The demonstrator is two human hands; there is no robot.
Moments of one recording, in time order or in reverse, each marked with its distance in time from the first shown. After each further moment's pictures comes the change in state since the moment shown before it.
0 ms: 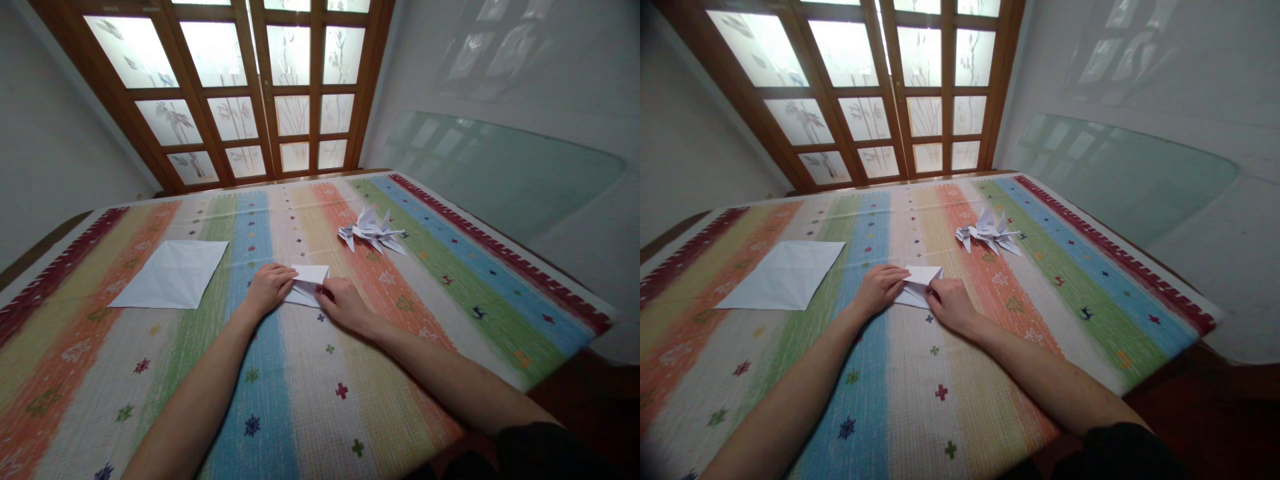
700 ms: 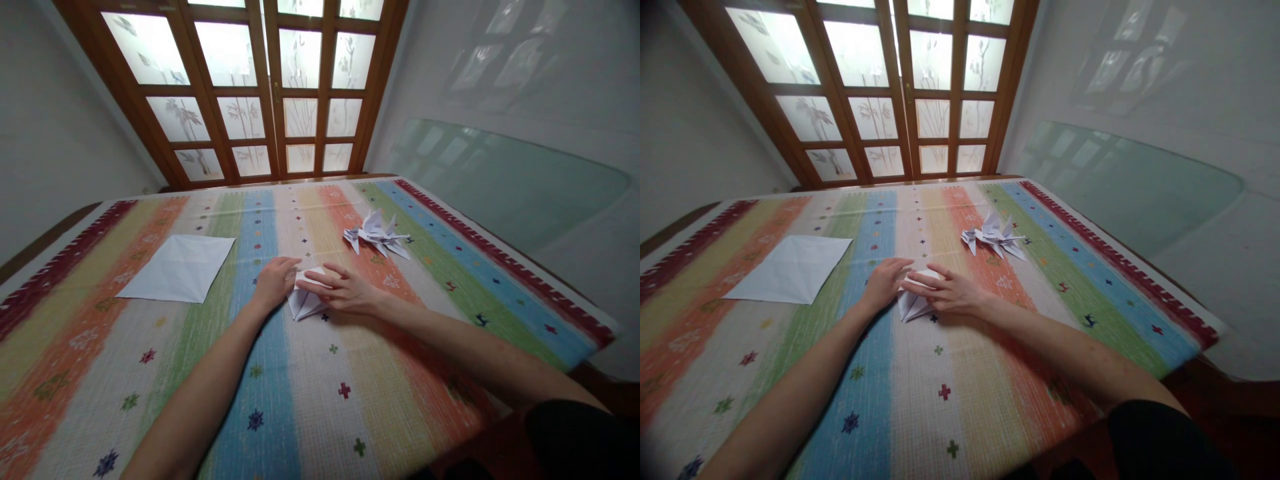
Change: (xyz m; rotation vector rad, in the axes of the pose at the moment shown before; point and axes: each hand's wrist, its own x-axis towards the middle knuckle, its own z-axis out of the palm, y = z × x) left_hand 0.009 0.009 0.003 -0.160 0.131 -0.254; right_hand 0.032 0.020 -0.024 -0.545 0.069 -1.010
